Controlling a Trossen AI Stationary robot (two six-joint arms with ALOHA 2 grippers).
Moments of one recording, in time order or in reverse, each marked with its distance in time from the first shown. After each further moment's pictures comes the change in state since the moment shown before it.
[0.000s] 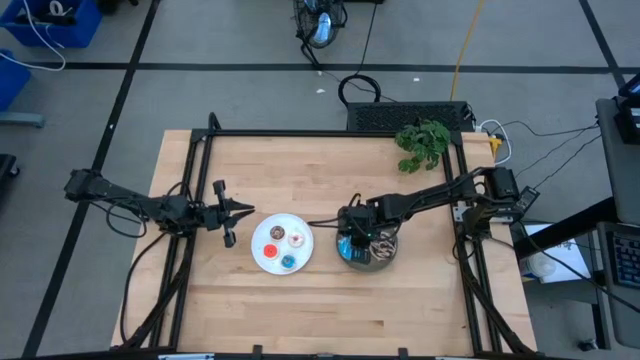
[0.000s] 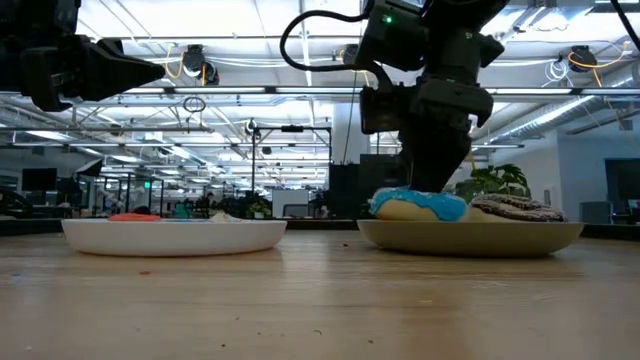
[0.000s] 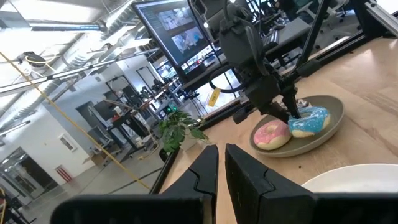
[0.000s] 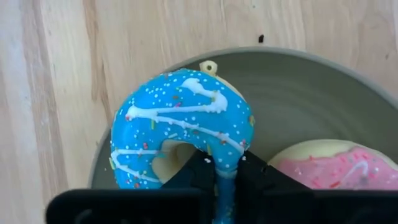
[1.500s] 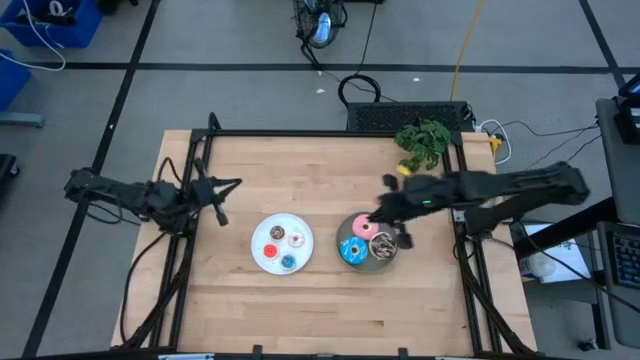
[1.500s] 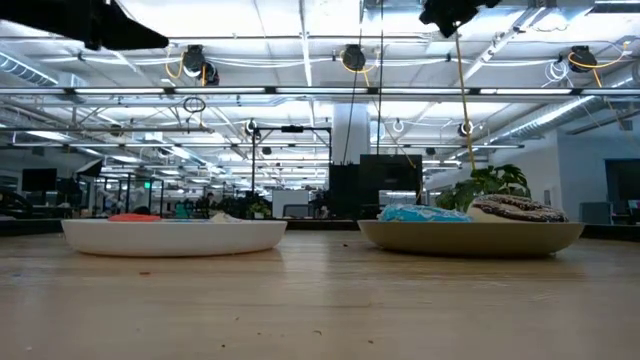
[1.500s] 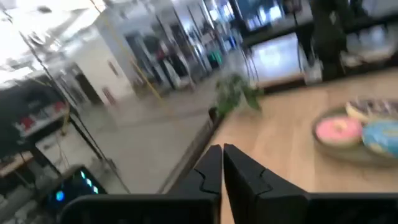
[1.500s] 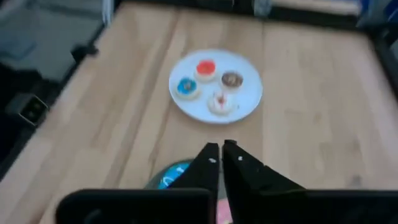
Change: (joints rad) left arm -0.004 0.000 0.376 -0.500 -0.332 -0.238; right arm 0.047 -0.610 -0.011 -0.037 0.110 -0.305
